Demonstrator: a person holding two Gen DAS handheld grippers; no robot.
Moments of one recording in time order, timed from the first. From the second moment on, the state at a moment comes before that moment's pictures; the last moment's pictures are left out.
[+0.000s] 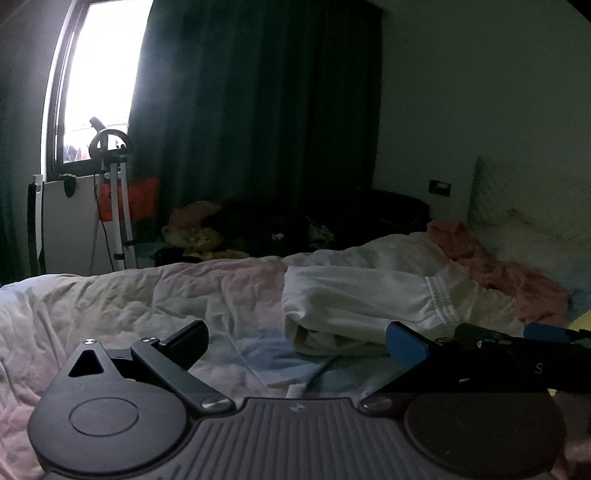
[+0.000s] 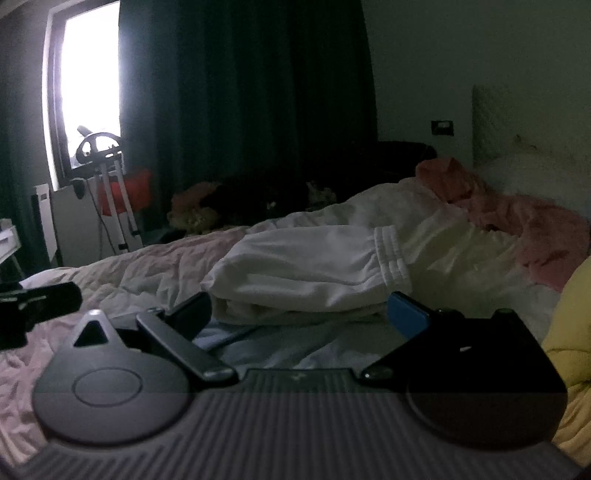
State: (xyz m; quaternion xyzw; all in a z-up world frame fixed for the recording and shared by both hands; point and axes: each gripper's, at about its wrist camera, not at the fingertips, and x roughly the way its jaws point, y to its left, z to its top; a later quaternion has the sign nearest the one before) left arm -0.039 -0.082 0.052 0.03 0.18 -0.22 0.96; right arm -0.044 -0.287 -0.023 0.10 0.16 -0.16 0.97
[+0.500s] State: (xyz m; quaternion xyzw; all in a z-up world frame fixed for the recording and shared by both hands) left arm -0.044 -0.080 0.053 0.03 0.19 -0.21 0.96; right arm -0.045 -0.282 -0.023 0.09 0.16 -0.16 0.97
